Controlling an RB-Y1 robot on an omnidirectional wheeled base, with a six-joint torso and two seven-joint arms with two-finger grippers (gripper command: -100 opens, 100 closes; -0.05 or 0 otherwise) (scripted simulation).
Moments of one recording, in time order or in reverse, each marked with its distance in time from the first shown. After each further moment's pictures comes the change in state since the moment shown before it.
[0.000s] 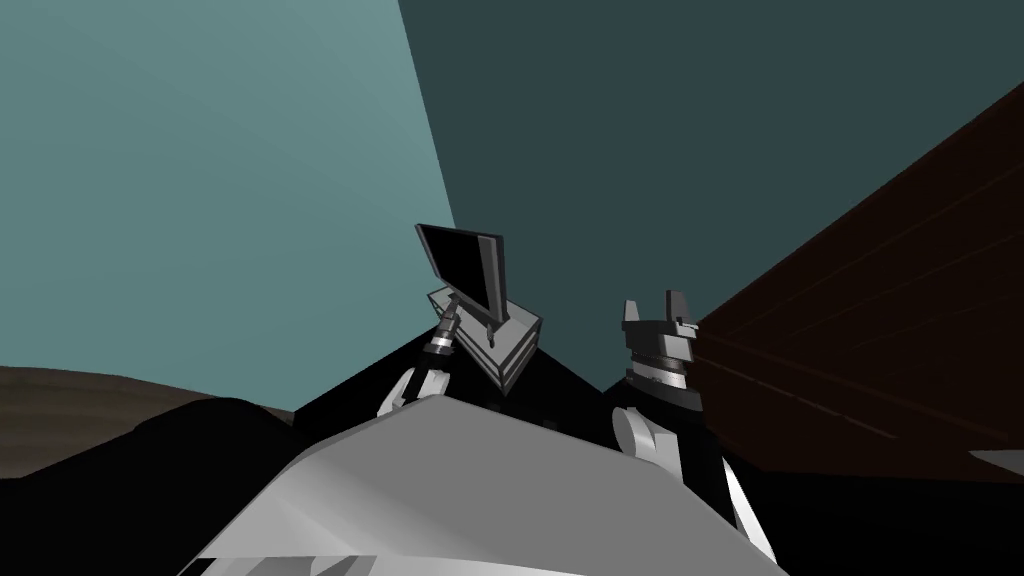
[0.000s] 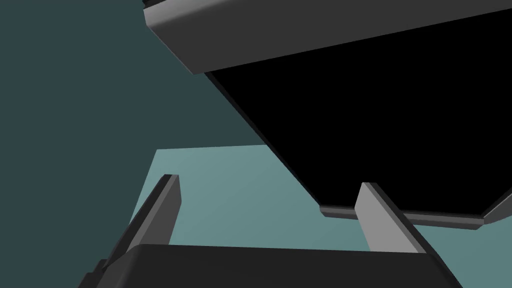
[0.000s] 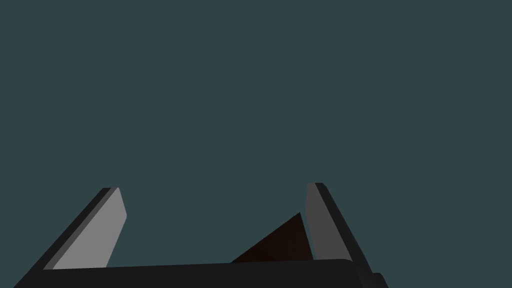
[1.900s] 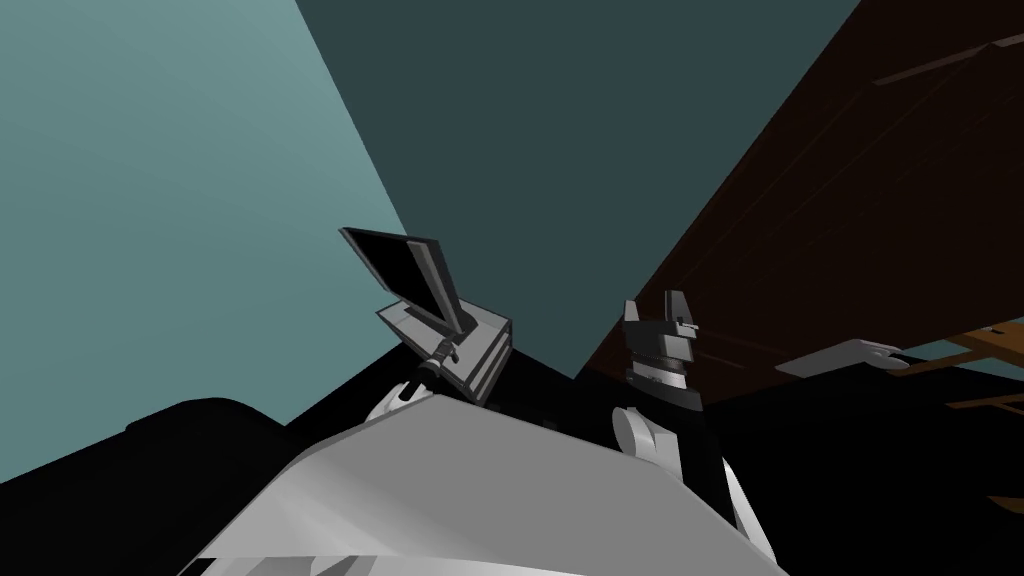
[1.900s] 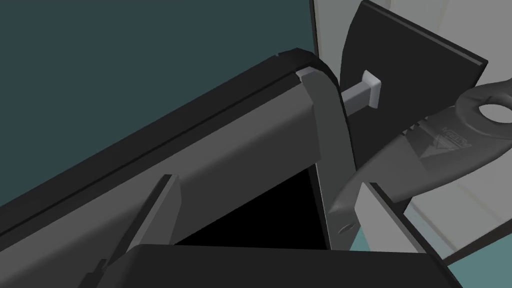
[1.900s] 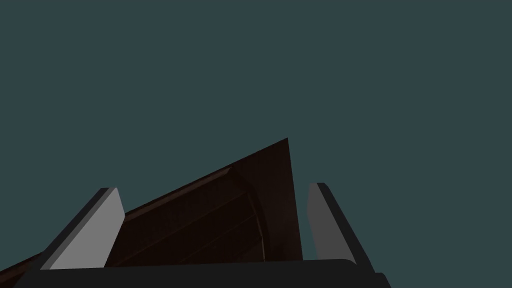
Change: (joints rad) left arm -0.064 0.186 0.027 0.544 0.022 0.211 -0.019; right arm 0.000 0.000 0.000 0.000 0.000 0.000 0.000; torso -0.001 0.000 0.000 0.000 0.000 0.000
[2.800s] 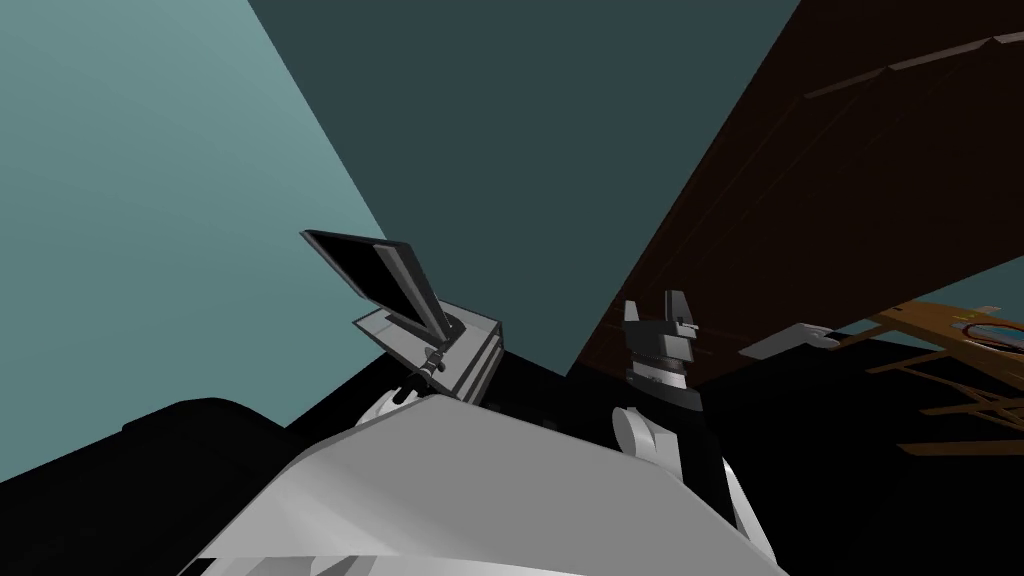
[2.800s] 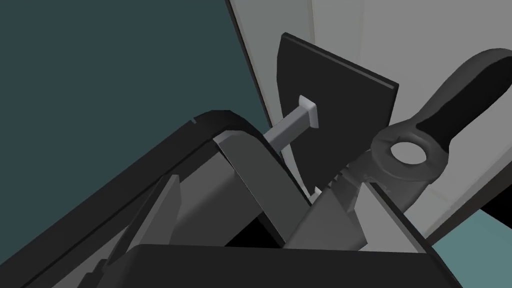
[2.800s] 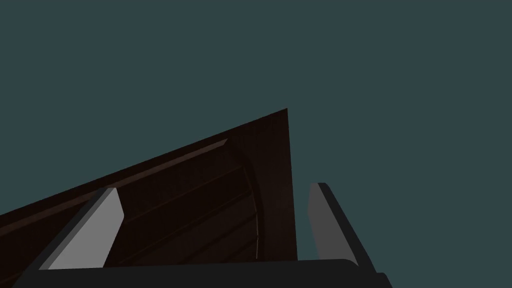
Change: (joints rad) left arm -0.025 0.056 0.011 0.182 0.004 0.086 -0.010; right arm 0.000 0.000 0.000 0.000 0.000 0.000 0.000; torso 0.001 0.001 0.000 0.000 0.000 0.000
